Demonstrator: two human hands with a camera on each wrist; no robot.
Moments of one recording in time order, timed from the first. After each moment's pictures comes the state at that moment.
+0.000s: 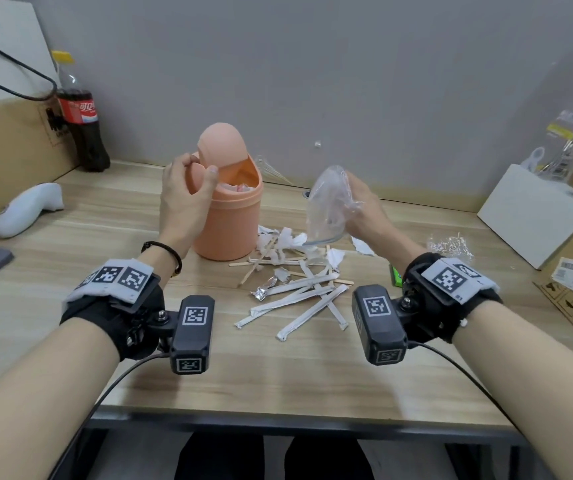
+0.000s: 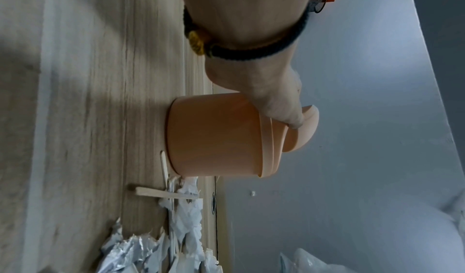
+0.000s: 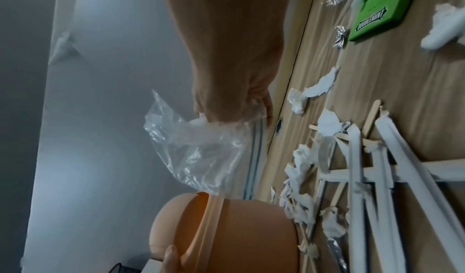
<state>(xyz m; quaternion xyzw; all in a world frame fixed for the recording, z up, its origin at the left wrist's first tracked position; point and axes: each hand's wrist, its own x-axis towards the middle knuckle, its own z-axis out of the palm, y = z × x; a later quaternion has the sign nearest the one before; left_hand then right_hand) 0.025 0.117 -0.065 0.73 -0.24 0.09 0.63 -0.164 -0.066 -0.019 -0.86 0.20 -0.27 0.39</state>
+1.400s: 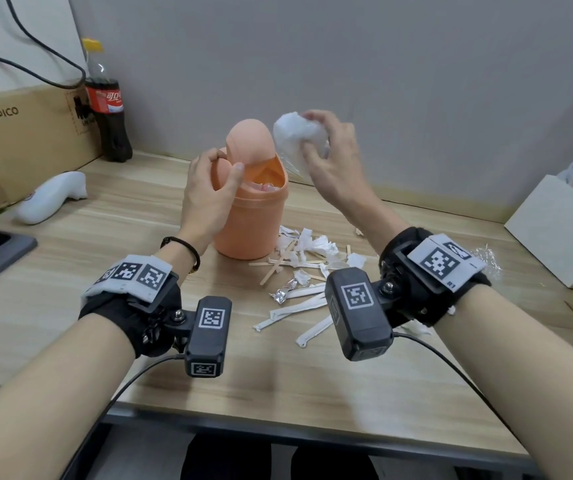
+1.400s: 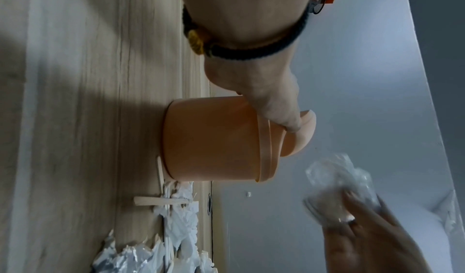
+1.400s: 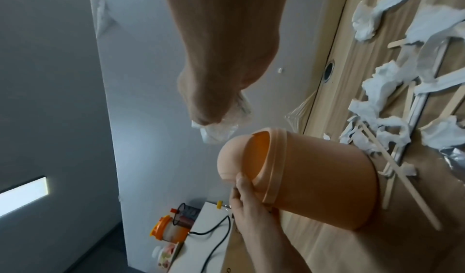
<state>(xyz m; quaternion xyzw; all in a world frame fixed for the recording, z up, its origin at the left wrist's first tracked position) 0.029 0.119 -0.065 0.73 -0.25 0.07 0.64 -0.097 -0.013 0.021 -0.85 0.12 -0.37 0.36</state>
